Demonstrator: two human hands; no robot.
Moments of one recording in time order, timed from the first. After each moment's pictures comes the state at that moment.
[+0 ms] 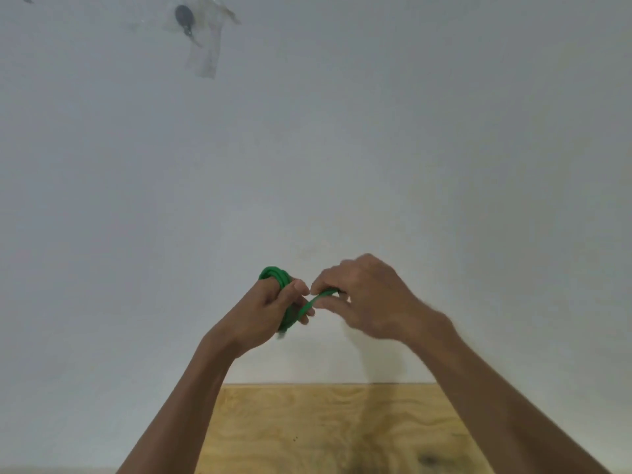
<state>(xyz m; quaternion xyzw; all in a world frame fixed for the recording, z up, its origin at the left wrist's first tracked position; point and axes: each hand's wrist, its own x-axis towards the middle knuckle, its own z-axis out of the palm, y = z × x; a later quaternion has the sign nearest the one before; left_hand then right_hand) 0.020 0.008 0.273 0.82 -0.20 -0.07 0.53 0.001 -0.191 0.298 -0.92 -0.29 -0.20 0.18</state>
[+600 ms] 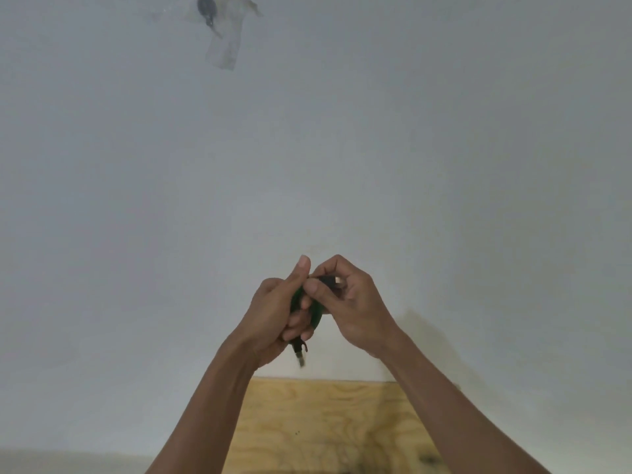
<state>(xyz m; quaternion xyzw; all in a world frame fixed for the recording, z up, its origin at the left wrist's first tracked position) -0.001 -0.007 0.275 0.65 -0.11 -0.11 0.75 -0.001 -0.153 0.264 -0.69 -0.20 -0.05 0.69</state>
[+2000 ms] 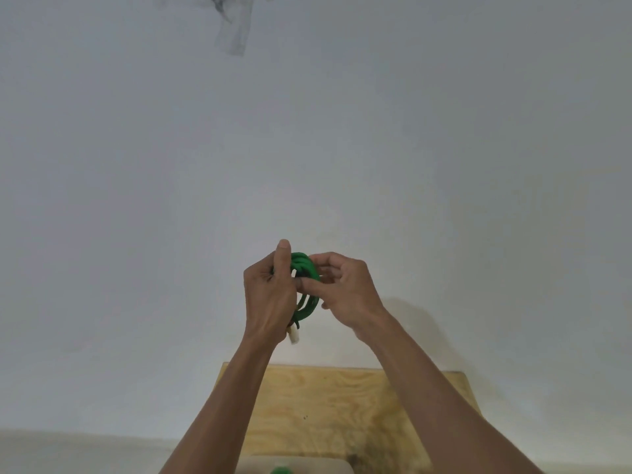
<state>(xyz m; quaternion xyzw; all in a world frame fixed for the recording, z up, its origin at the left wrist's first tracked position) 0.010 -0.011 0.258 0.70 0.00 0.22 0.68 0.008 -0.132 0.261 -0.75 -0.06 -0.02 0.66</state>
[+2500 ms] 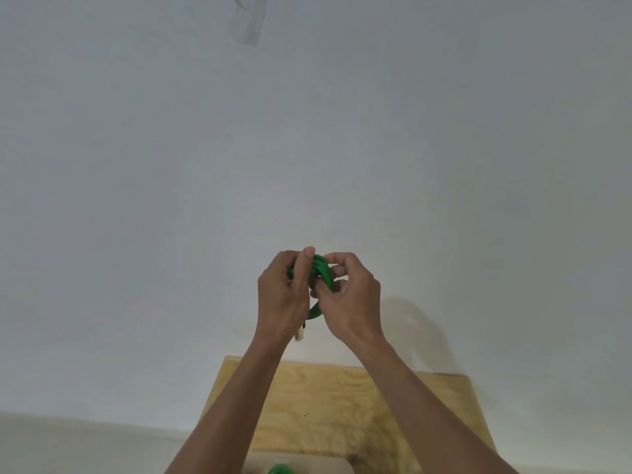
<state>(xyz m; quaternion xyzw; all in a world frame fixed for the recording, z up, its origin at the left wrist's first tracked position) 0.018 -0.009 0.240 0.76 -0.04 0.23 0.61 0.005 -0.114 0.239 -0.77 -0.01 -0.17 0.61</state>
